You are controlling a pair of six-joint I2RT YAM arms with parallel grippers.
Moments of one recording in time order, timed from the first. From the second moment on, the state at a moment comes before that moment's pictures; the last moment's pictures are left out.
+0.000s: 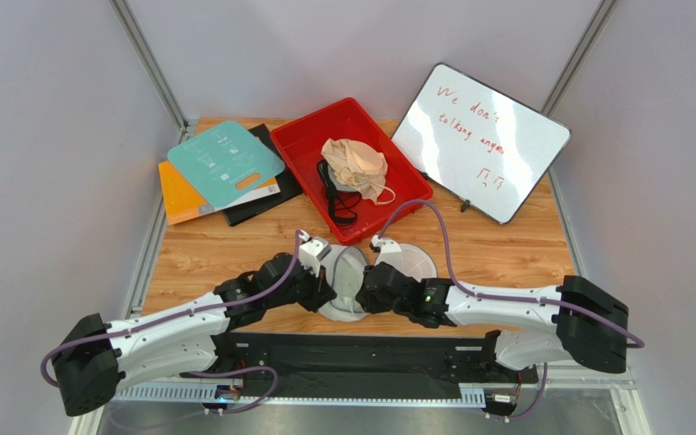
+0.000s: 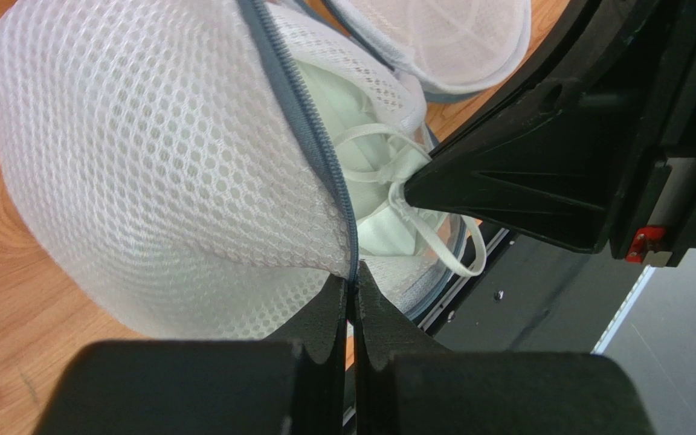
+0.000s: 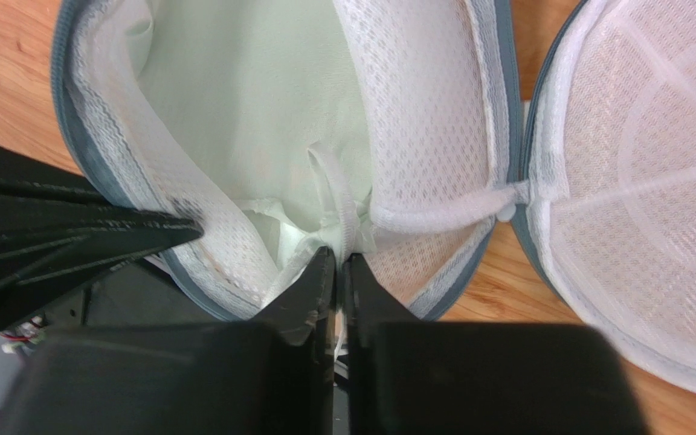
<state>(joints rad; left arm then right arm) -0.96 0.91 0.40 -0.05 0.07 -0.46 1.20 1.28 0.63 -0.14 0.30 0.93</state>
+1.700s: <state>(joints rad) -0.96 0.87 0.36 -0.25 -0.09 -0.44 0.78 0.76 0.65 -0.41 0.21 0.71</state>
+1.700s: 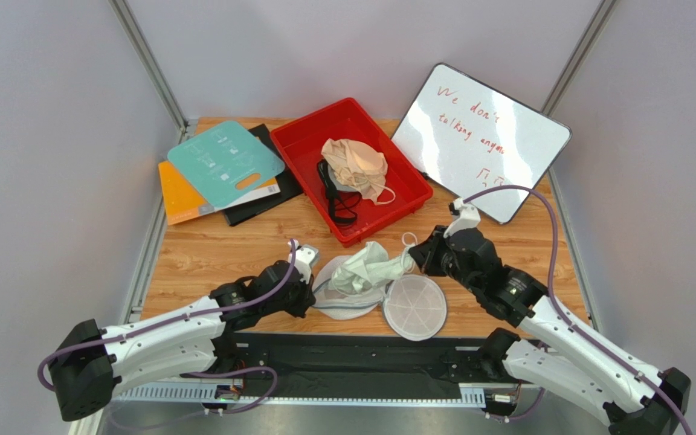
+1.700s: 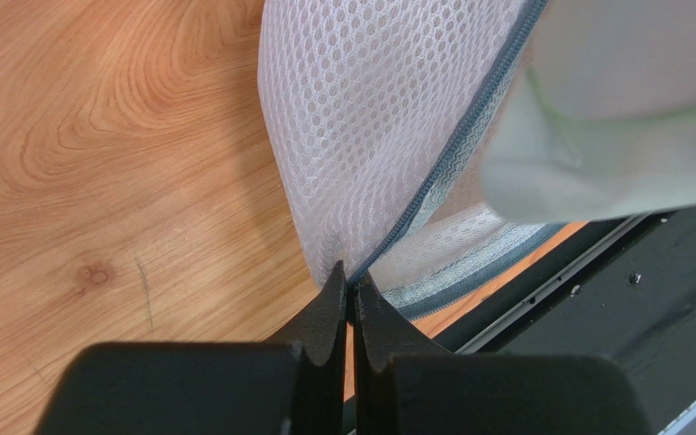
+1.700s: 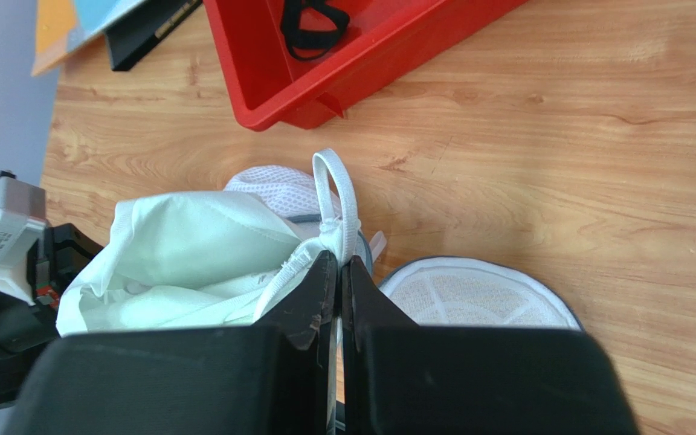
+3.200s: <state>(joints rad) -0.96 0.91 0.42 -0.15 -0.05 -0.47 0.50 1.58 1.57 -0.39 0.06 0.28</state>
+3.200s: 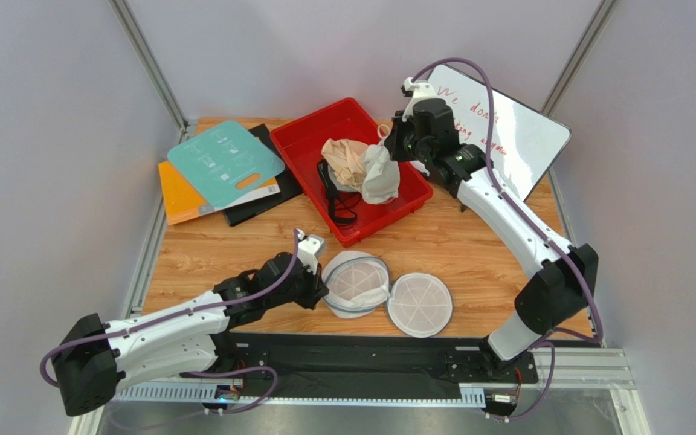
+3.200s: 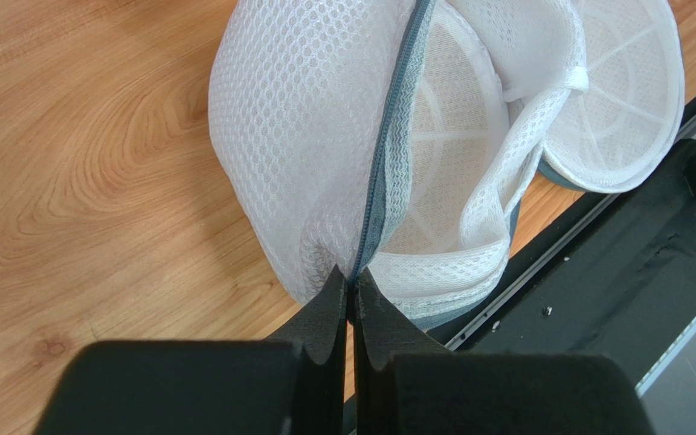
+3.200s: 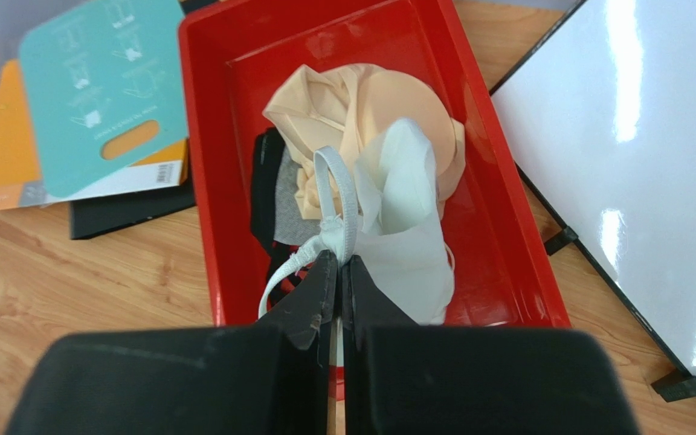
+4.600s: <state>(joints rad) -0.96 0.89 0.42 -0.15 -0.05 -0.49 0.61 1.38 1.34 -0.51 0.04 0.34</state>
